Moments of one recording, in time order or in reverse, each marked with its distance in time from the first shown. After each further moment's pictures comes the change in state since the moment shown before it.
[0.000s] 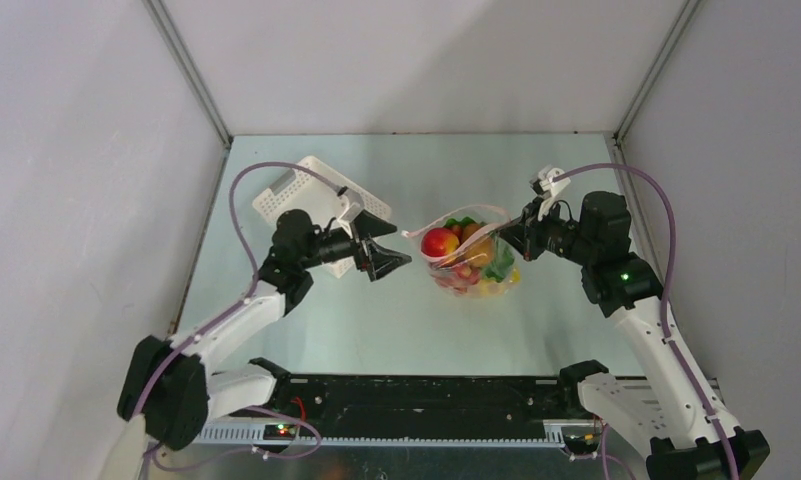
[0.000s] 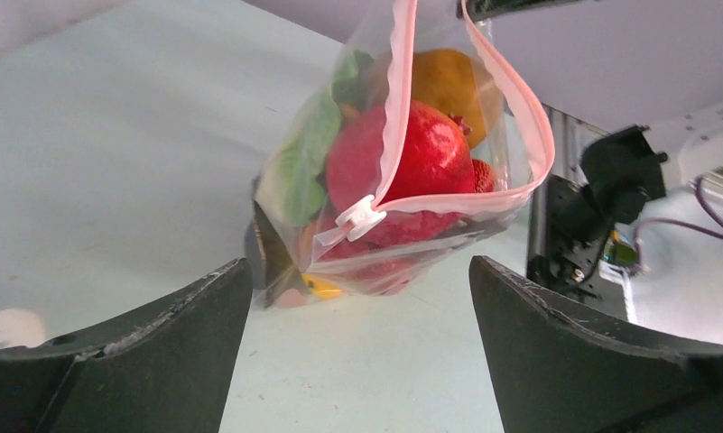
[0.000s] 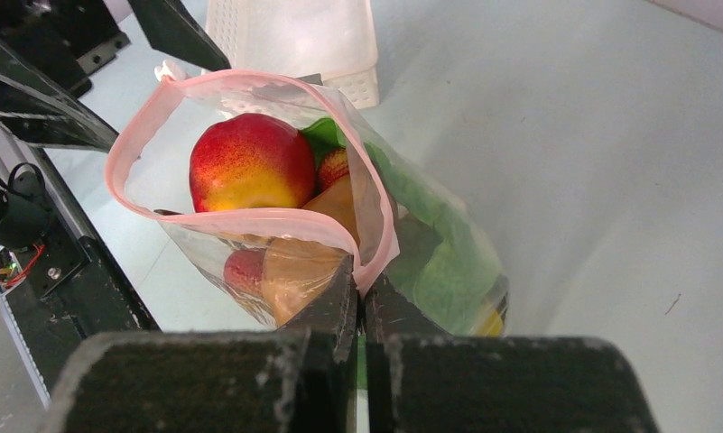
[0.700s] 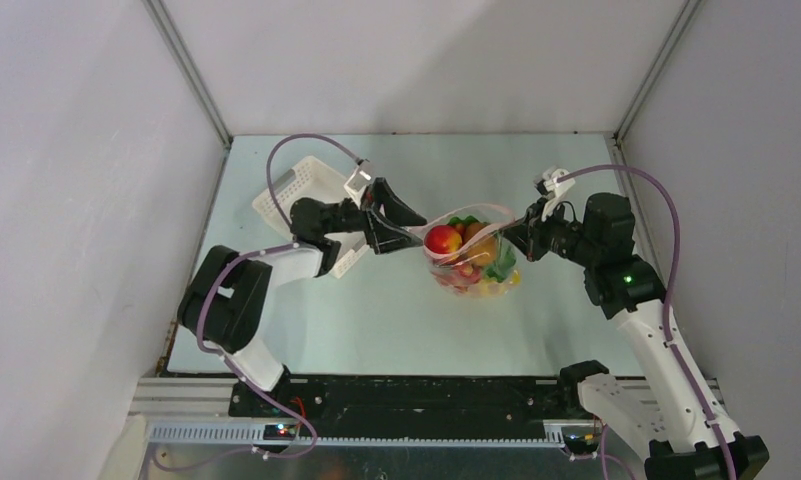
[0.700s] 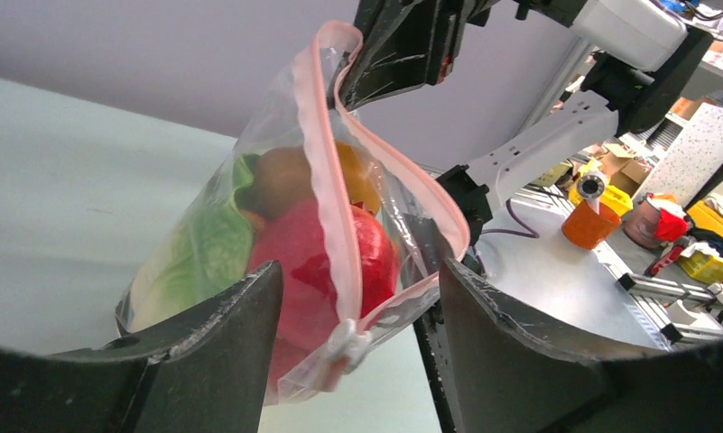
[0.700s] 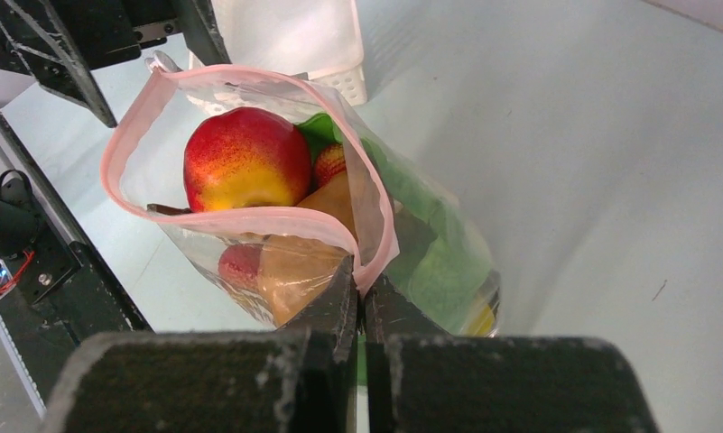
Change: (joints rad) left arm 0.033 0.571 0.189 0.935 0.412 -0.676; right arm -0.021 -0.013 -0.002 -0.014 0.010 -0.001
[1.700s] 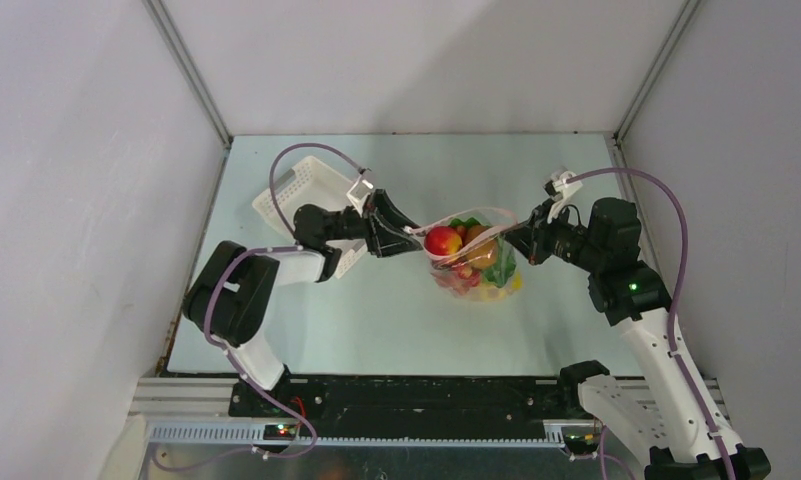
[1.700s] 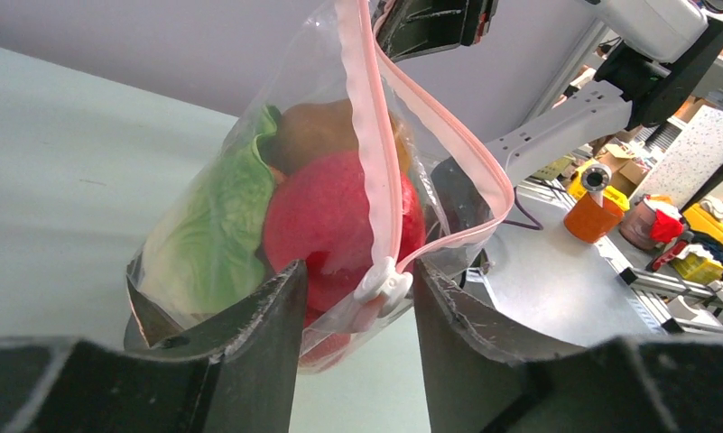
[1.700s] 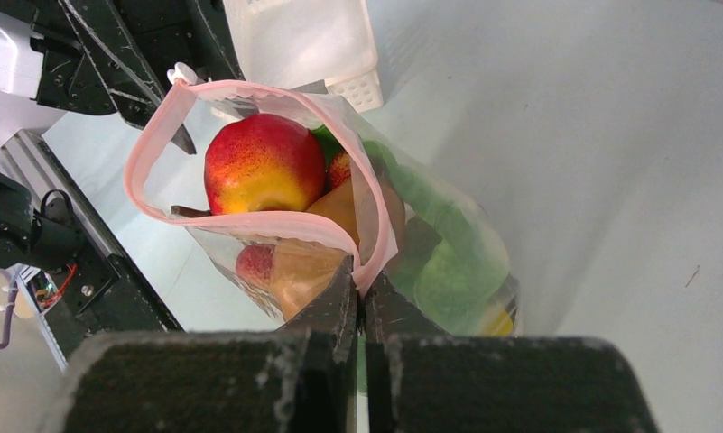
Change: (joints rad) left arm 0.000 0.032 -0.061 0.072 0.003 0.009; right arm -0.006 -0.047 -0.006 -0.018 -0.005 0.080
